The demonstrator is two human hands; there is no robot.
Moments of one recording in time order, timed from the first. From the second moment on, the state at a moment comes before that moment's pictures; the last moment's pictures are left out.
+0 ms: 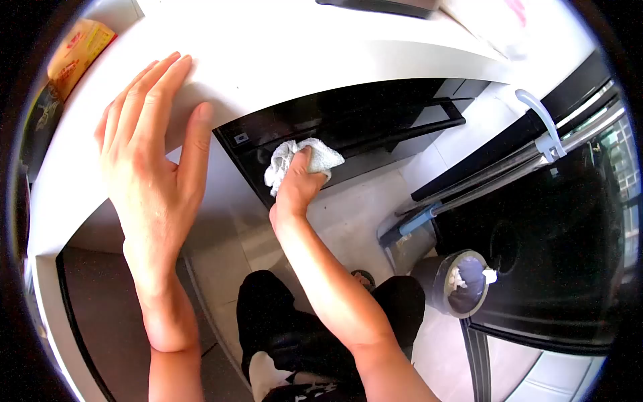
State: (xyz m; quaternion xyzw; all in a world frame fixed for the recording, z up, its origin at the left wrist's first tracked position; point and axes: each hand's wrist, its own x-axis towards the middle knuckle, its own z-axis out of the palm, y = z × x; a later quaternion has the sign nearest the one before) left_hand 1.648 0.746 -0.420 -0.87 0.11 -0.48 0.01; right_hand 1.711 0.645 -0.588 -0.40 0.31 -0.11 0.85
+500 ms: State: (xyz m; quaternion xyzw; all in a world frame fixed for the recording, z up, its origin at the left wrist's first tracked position) left_hand 1.658 0.744 -0.425 -0.87 0.15 -0.47 0.07; right_hand 1.704 0.715 -0.650 -0.47 0.26 -0.25 0.80
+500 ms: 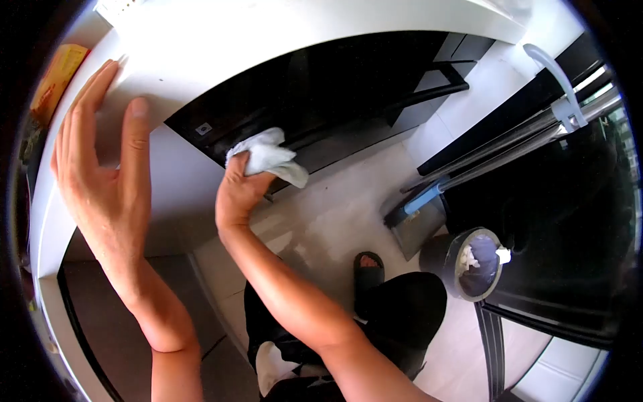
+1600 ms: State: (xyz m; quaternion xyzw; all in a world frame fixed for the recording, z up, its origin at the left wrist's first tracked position) left_hand 1.663 0.748 -0.440 -0.87 -0.04 -0.49 0.04; right_hand 1.832 0.511 -0.707 -0.60 0.28 -0.36 0.66
